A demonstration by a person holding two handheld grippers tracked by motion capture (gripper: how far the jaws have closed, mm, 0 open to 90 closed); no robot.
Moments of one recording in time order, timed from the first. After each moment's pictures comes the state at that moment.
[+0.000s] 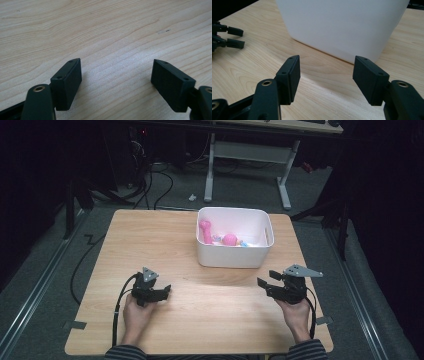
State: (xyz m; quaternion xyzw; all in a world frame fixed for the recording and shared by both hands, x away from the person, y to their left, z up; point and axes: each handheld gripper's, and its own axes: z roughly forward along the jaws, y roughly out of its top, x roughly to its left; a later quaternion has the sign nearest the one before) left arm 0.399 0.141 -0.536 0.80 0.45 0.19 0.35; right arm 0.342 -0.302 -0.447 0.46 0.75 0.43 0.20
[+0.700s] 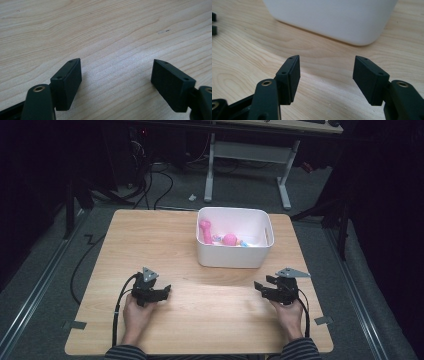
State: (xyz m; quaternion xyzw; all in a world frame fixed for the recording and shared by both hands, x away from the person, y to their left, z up) left arm 0.399 0.141 -0.536 0.79 0.45 0.19 0.36; right arm 0.360 -0.302 -0.491 0.50 0.75 0.39 0.19
